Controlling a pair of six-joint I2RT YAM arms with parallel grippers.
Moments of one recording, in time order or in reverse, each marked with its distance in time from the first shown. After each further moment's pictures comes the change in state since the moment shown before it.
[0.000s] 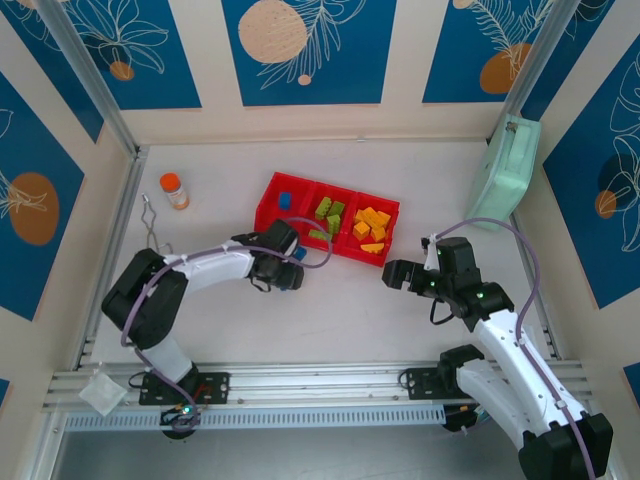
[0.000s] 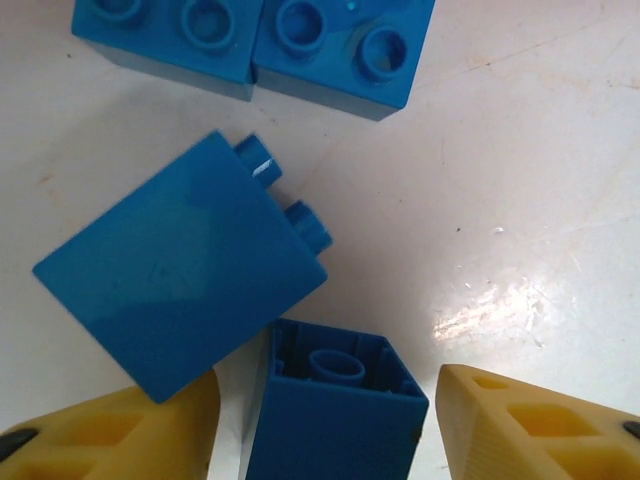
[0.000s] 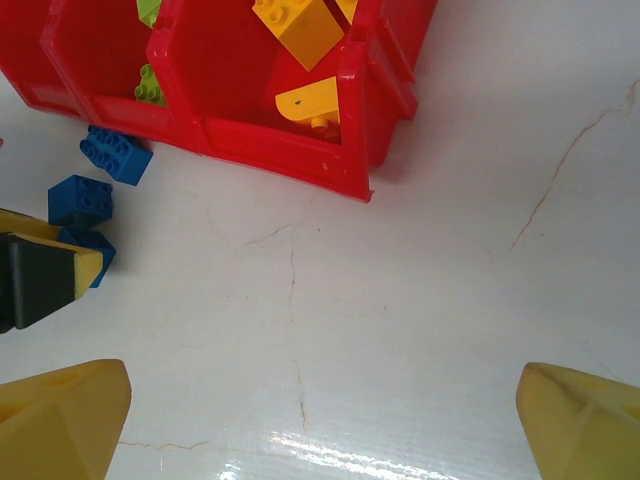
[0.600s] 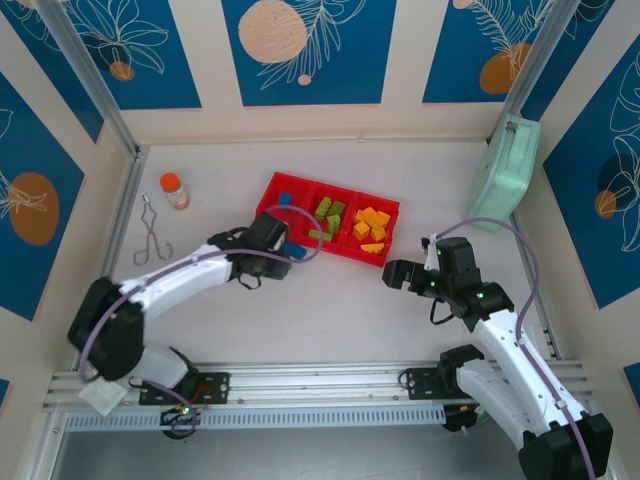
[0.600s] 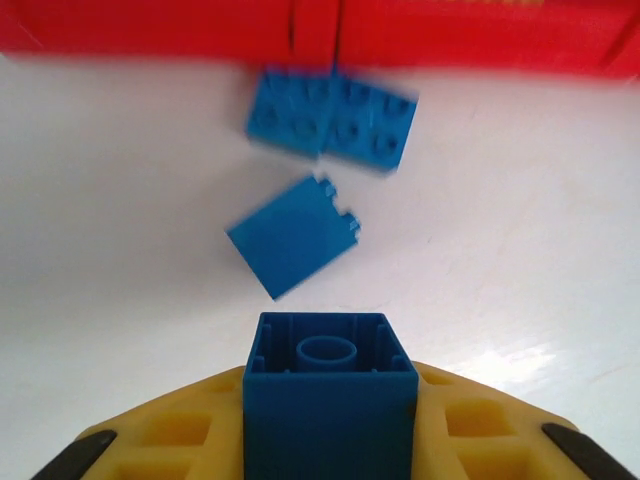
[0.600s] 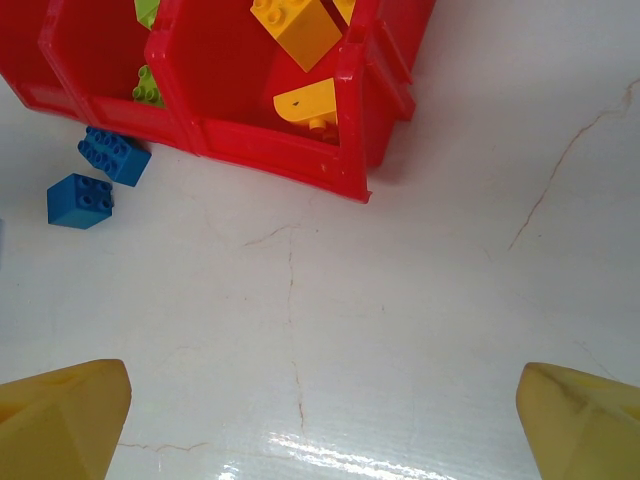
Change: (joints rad) left arm 0.014 -0.272 0.032 -0.122 -0.117 -0.018; right arm 0.000 0.000 0.000 0.000 0.003 0.000
